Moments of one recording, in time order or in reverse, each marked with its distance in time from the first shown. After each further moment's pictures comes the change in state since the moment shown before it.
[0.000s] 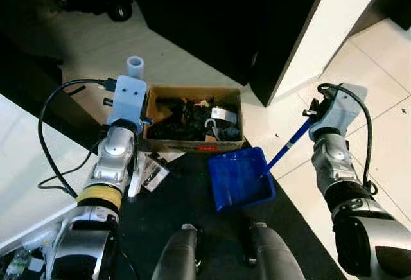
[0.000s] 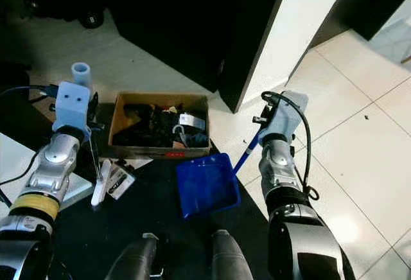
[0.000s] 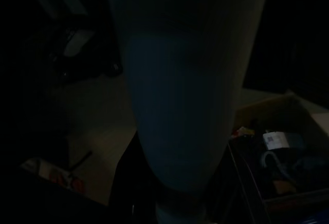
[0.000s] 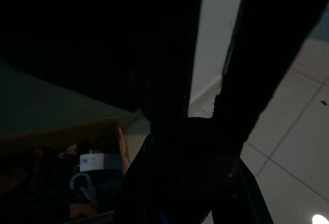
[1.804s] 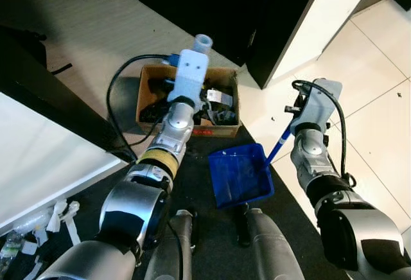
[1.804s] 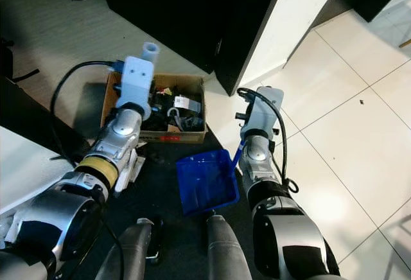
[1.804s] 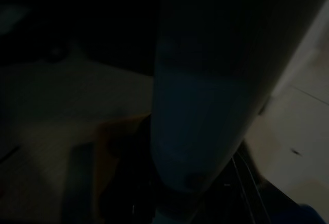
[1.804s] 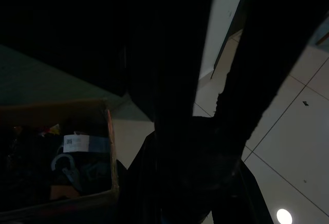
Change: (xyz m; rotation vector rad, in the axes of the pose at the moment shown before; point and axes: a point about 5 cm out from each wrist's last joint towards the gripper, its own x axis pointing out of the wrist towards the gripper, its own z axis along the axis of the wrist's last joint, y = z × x) left arm 0.034 -0.130 0.070 -0.167 -0.021 -0.187; right arm 0.000 0.033 0.004 -0.086 -0.037 -0.014
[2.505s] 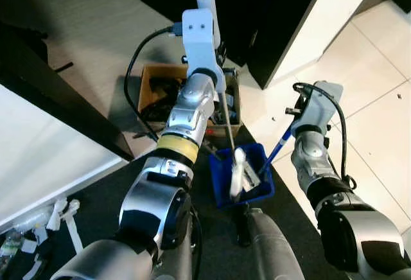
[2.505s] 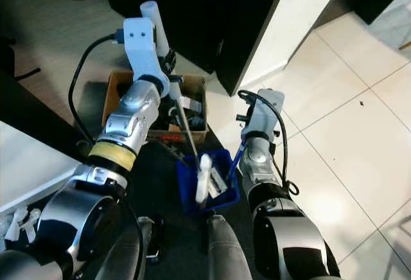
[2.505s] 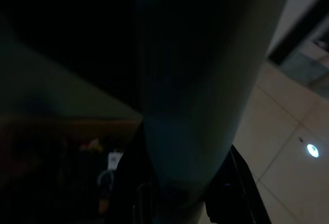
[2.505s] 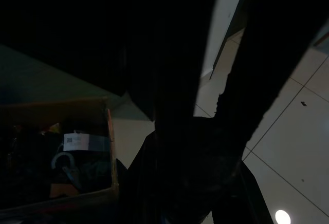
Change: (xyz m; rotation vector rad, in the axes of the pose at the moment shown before) left arm 0.014 0.004 0.076 -0.306 -0.060 -0.092; right arm -0.002 -0.002 -0.004 -0.003 0.011 -0.003
